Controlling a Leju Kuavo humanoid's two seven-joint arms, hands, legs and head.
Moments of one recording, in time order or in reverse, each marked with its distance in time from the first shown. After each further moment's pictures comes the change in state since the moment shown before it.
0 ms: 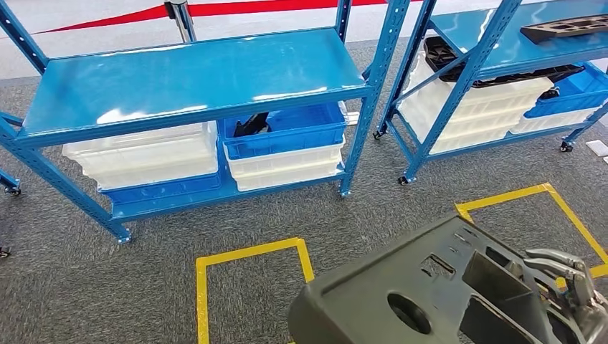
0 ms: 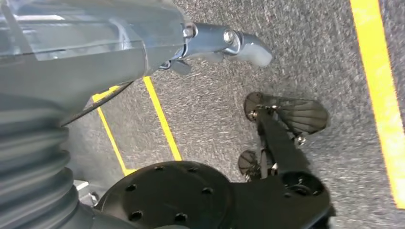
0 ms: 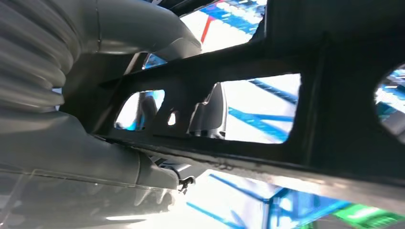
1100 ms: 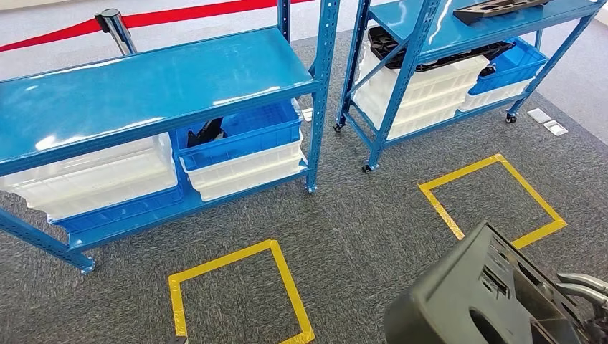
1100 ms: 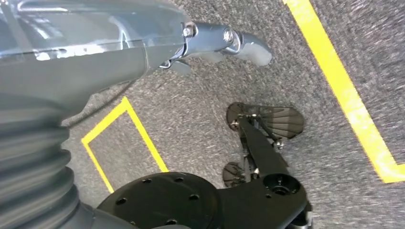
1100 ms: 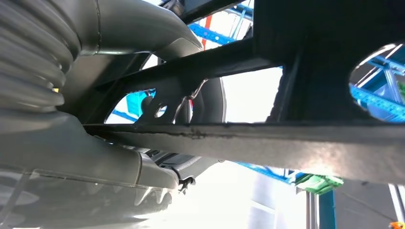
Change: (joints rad) left arm -0.004 0.030 -0.017 -0.002 -0.030 -0.004 -0.097; right arm 0.070 0.049 -0.089 -0.044 -0.101 0.022 -0.092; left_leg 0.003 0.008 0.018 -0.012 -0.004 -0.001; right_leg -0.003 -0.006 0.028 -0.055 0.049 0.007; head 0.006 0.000
